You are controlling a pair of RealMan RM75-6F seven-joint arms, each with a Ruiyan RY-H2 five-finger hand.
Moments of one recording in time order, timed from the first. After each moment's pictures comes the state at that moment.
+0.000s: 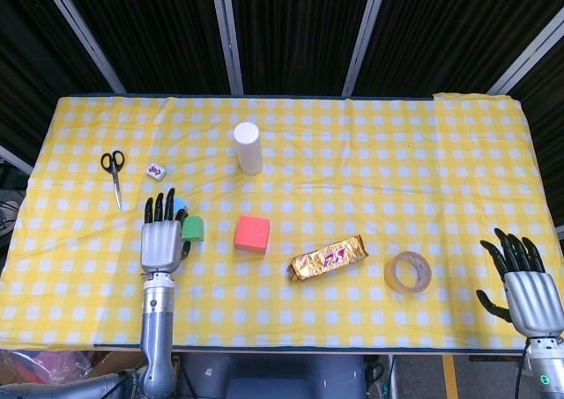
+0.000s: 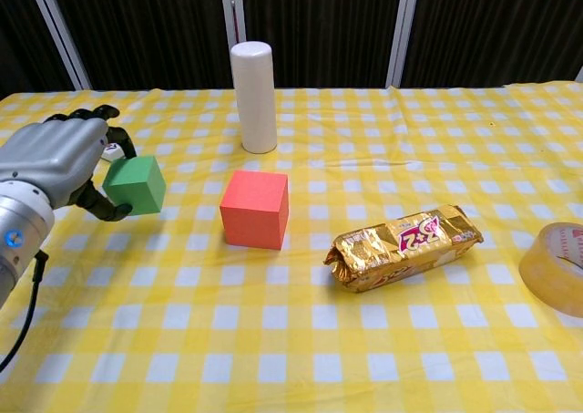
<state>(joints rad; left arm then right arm) -0.45 -1.93 -0.33 -1.51 1.10 1.43 0.94 0.07 -1.10 0.04 -1.60 -1.52 1.46 -0.05</state>
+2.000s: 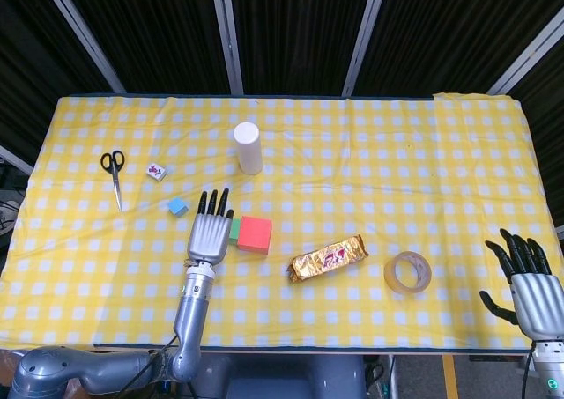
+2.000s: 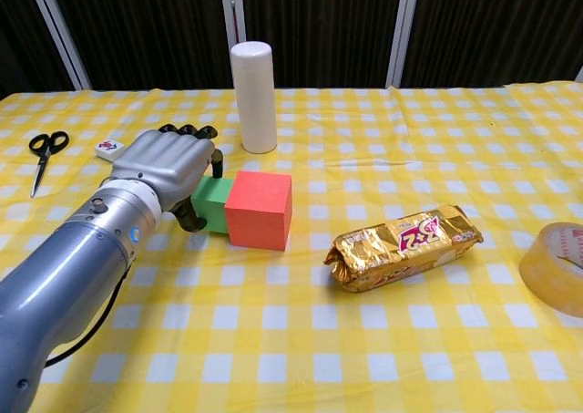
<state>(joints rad) -0.72 -2.02 -0.28 -1.35 0.92 1.34 1.06 0.06 -1.08 0.03 -1.59 -1.53 1.48 0.02</state>
